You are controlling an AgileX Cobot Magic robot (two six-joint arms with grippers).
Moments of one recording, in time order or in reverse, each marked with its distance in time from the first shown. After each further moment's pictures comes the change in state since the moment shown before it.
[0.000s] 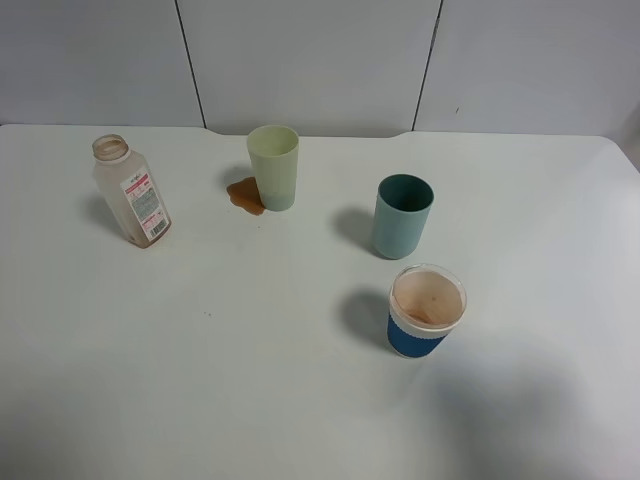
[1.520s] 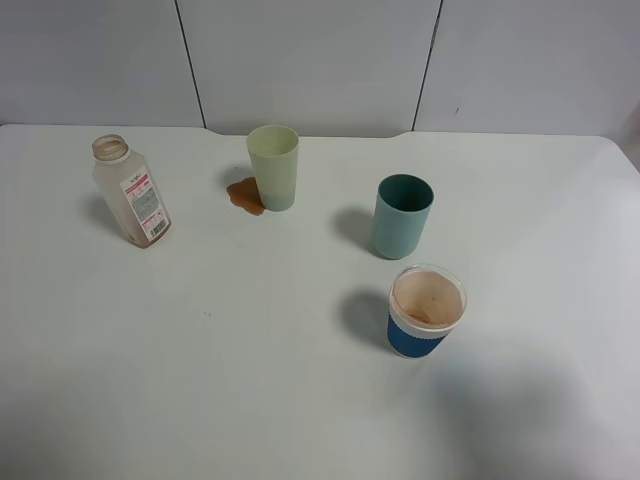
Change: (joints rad) left arm 0.000 -0.431 0.401 -0.043 0.064 -0.002; right arm 0.000 0.000 0.000 0.000 0.000 0.000
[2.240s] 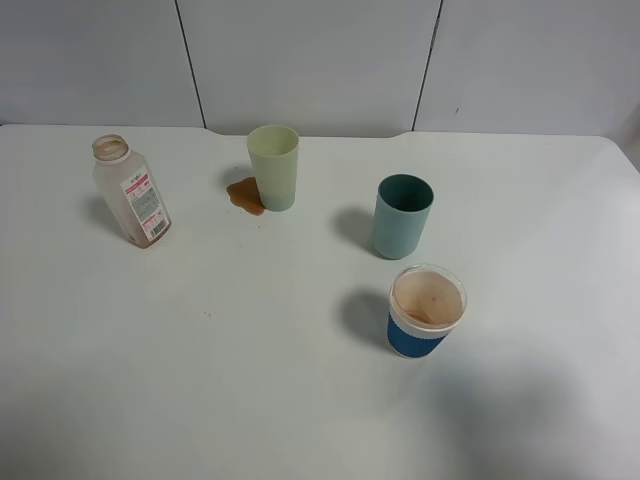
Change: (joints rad) left arm 0.000 0.000 0.020 -0.009 0.008 -0.080; right arm 0.000 0.000 0.000 0.000 0.000 0.000
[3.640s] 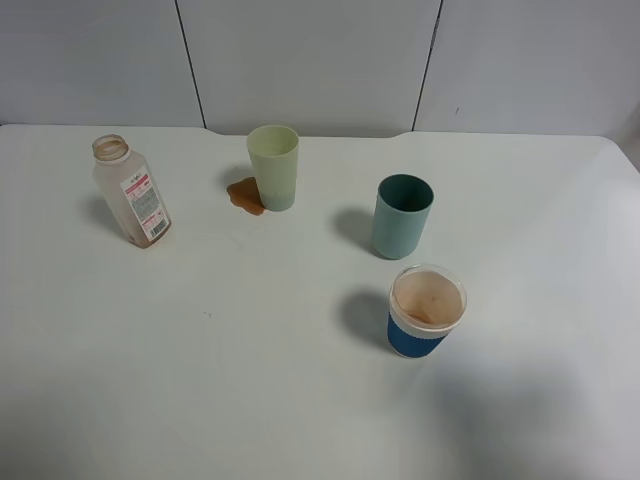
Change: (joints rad) left arm 0.000 0.000 0.000 -0.002 0.000 -0.002; right arm 0.000 0.000 0.000 0.000 0.000 0.000
